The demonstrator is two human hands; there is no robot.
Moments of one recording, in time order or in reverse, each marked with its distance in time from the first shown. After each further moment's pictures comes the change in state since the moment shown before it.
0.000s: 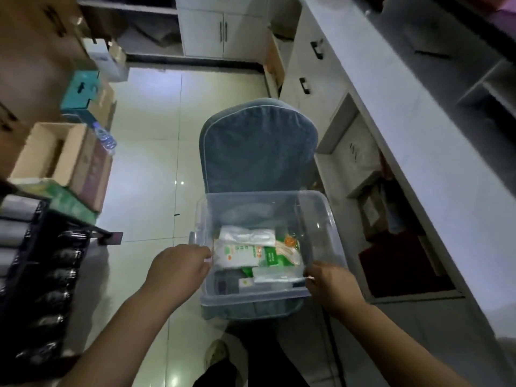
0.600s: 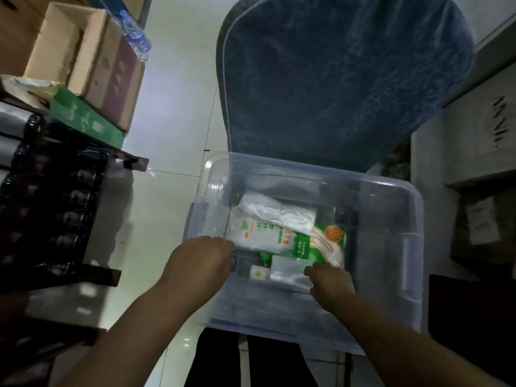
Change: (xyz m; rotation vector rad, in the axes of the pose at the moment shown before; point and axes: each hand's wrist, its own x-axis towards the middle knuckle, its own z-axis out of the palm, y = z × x) left_hand 0.123 -0.006 0.129 -0.090 -0.188 -0.190; right_hand 0.184 0.073 0.195 -0.202 -0.606 -0.166
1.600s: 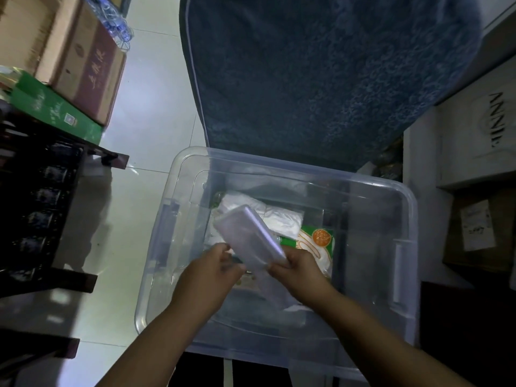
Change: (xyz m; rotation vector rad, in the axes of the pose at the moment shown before) left_hand 0.033 0.041 0.060 -0.787 -0.057 -0.392; right_hand 0.004 -0.023 -0.055 1.101 0.166 -0.090
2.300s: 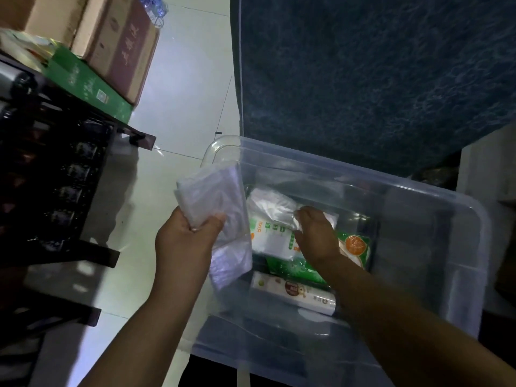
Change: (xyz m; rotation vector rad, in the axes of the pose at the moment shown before) left_hand 0.022 -0.005 -0.052 -0.529 0.536 -0.068; right_hand 0.120 0.042 0.017 -0.762 0.142 -0.195
